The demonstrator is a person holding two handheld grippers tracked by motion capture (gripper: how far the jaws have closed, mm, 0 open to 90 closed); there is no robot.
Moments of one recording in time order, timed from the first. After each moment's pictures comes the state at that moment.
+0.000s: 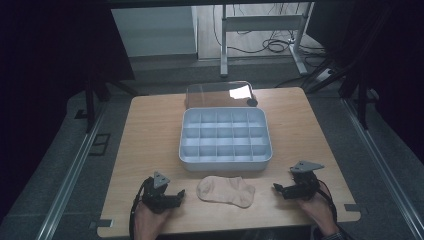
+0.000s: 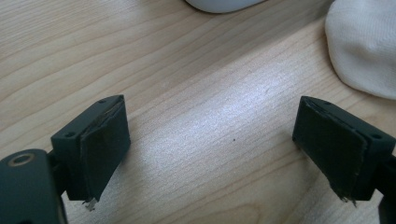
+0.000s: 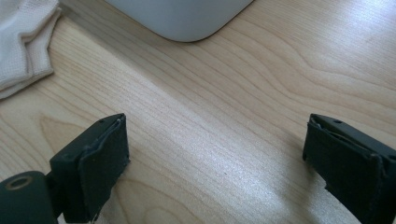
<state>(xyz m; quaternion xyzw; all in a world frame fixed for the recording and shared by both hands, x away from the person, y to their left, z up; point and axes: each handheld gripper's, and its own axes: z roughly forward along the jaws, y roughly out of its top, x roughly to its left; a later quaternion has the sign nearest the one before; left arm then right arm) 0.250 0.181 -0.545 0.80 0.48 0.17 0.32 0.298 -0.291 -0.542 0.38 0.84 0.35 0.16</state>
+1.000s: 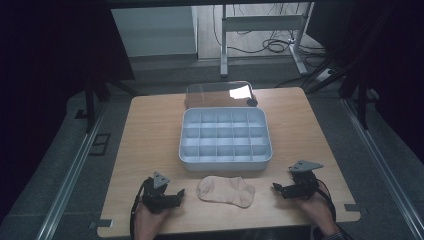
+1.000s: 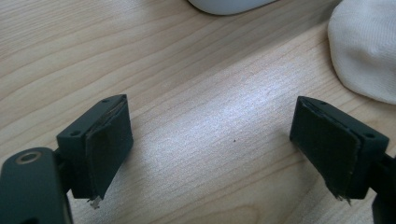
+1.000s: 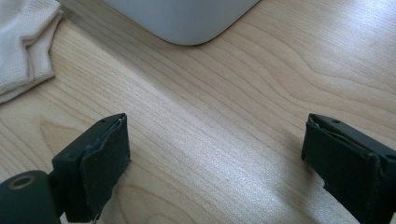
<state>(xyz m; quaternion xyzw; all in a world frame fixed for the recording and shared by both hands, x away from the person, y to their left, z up) 0.249 0.181 -0.544 0.79 0.48 0.18 0.32 0.299 -0.289 -0.542 0.38 0.84 0.35 0.16</state>
